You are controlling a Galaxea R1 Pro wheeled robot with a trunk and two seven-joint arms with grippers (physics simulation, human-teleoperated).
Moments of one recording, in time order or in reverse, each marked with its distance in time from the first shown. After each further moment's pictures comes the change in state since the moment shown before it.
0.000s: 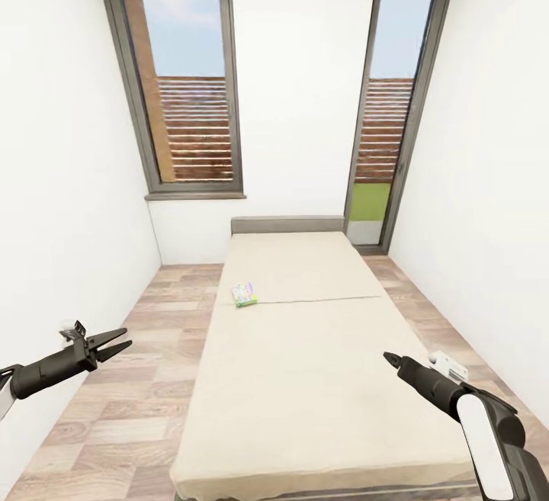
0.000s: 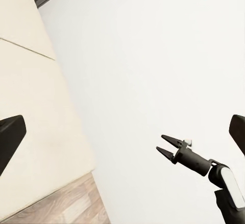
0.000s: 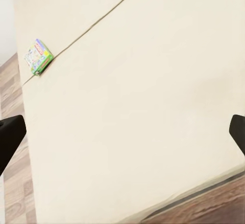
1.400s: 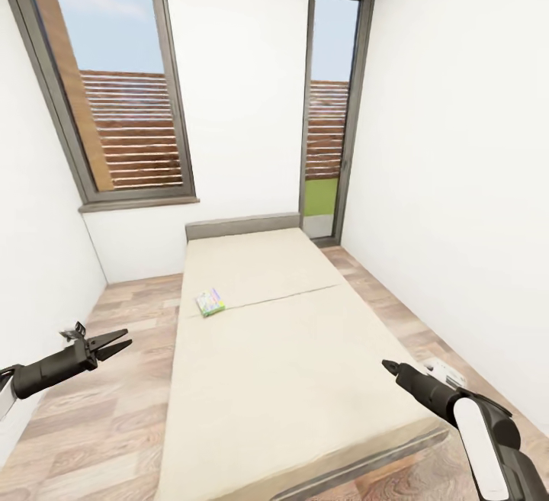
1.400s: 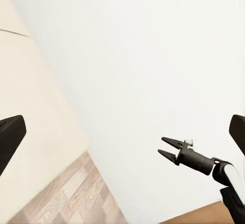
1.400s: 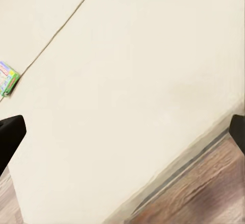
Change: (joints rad) left arm 0.000 -0.002 -0.001 0.000 -0.002 -0.049 0.002; right arm 0.000 0.000 0.000 0.055 0.003 0.000 0.000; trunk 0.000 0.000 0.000
